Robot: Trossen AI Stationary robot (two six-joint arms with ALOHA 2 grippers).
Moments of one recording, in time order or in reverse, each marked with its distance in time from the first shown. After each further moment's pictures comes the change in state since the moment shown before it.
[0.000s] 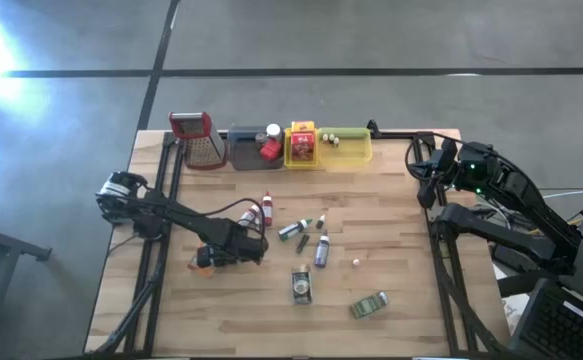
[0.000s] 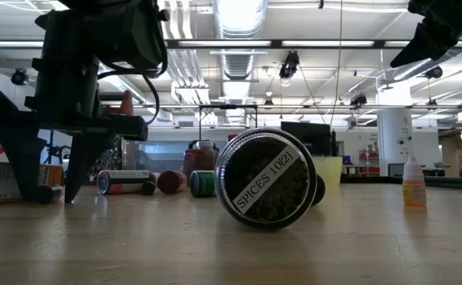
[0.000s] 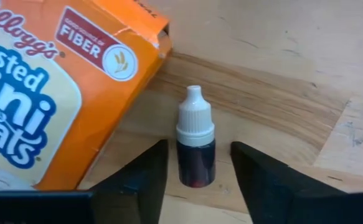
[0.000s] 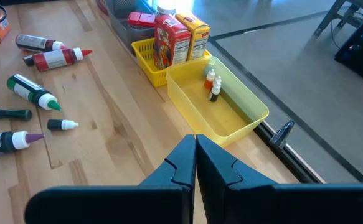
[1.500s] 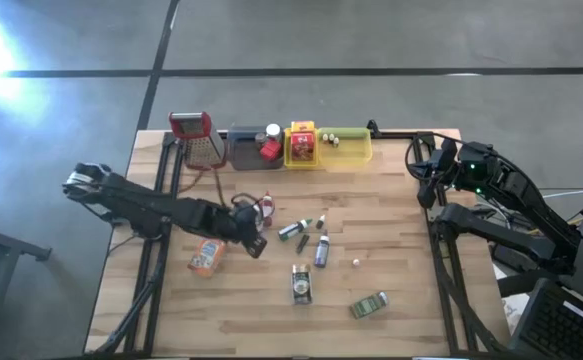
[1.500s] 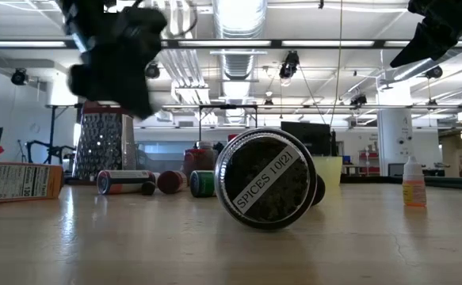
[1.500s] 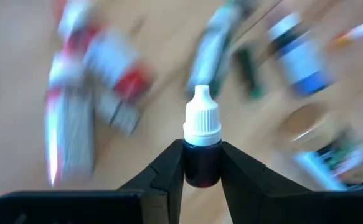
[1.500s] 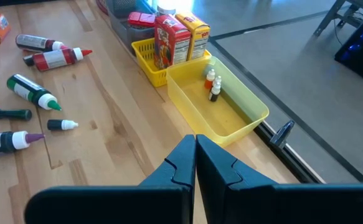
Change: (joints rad) left arm 0.051 -0.324 -0.002 0.203 -0.369 1.030; right arm 0.000 0.000 0.000 0.000 0.000 0.000
